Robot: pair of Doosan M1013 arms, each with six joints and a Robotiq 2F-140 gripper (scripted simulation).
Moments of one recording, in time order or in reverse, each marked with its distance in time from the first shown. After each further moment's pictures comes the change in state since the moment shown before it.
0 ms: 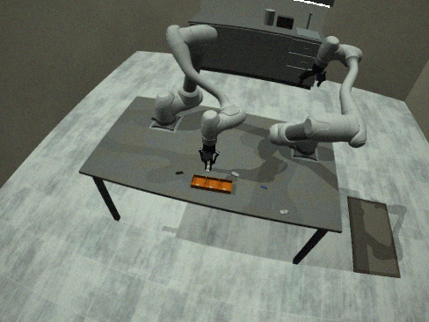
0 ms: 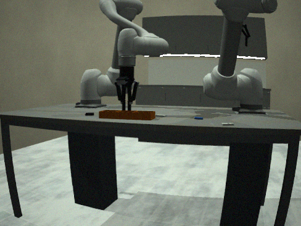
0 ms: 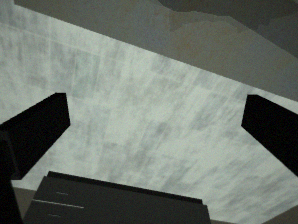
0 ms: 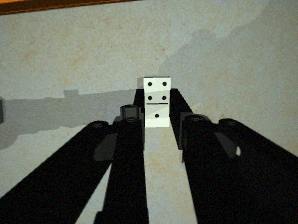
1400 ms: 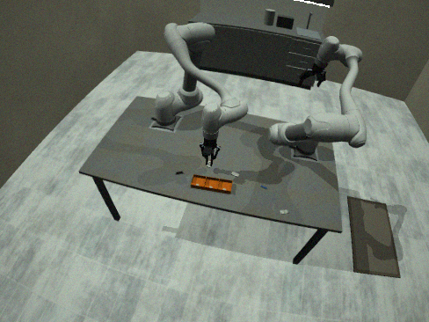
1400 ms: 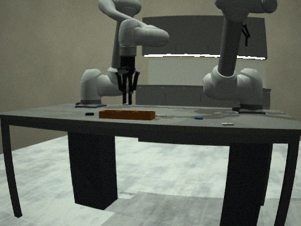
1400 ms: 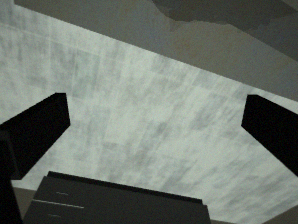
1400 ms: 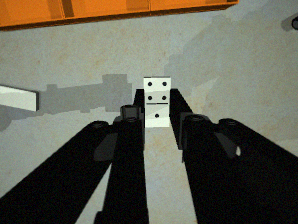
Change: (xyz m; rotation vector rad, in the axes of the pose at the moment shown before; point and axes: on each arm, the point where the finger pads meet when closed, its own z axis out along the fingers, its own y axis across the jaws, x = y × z) left arm 0.000 0.000 0.000 0.000 0.000 0.000; right arm 0.005 -0.006 -0.052 0.000 0.000 0.000
